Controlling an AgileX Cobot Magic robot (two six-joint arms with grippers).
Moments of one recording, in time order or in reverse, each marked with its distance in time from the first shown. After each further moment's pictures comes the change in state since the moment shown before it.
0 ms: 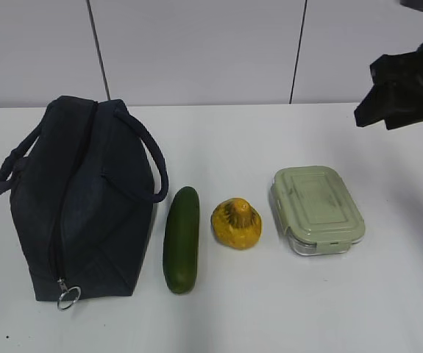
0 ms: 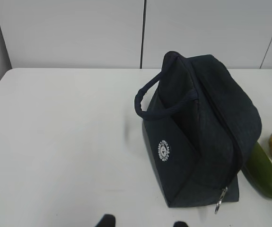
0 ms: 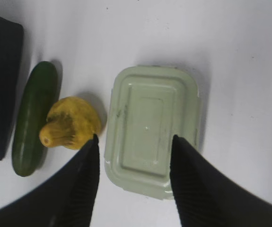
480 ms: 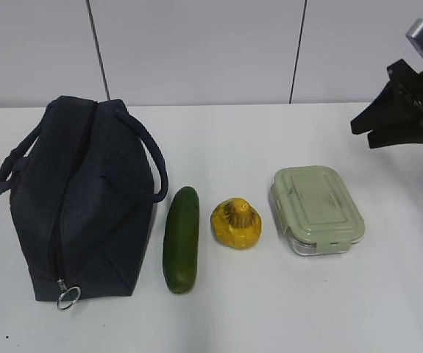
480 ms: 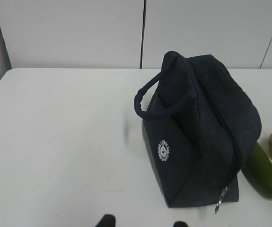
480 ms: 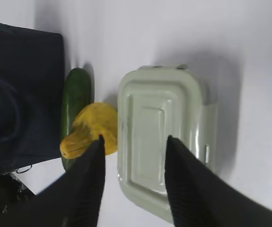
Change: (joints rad) left arm 0.000 0.000 0.000 0.000 0.000 0.000; right arm -0.248 0.337 -0.130 0.428 0.263 -0.277
